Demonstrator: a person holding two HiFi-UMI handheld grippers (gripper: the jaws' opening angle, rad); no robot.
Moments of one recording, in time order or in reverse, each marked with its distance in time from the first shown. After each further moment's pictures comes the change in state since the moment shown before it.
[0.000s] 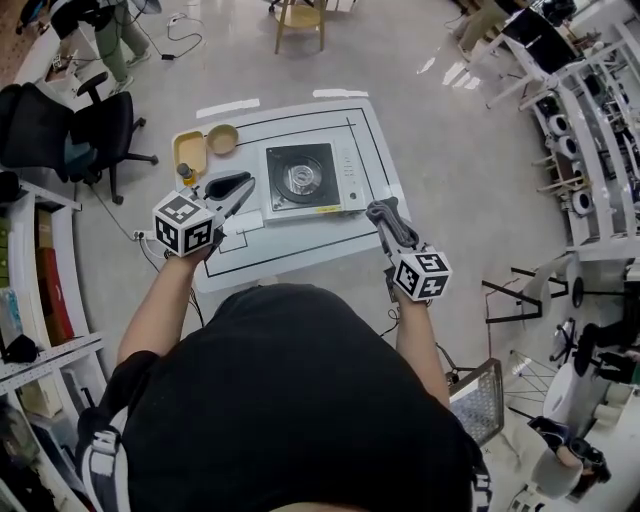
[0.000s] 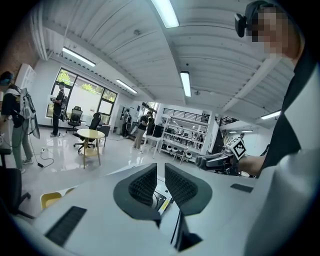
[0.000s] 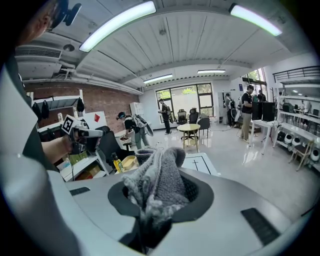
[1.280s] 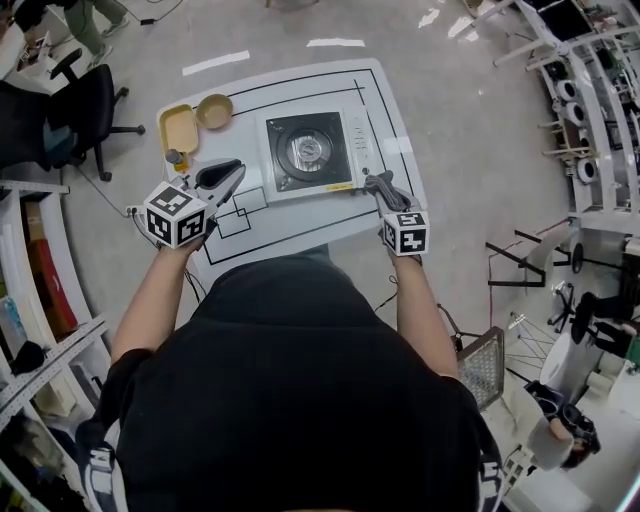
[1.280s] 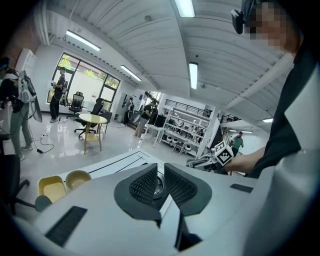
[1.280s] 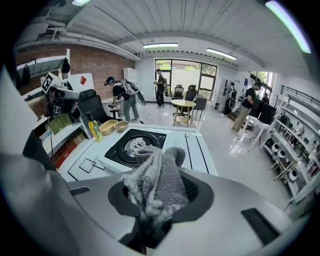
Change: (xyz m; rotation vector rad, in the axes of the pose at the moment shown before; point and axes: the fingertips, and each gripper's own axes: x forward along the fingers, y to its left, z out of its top) left arm 0.028 0.089 -0.067 -0.078 0.116 -0.023; right arm 0.133 -0.056 -0.092 -0.135 0.321 -0.164
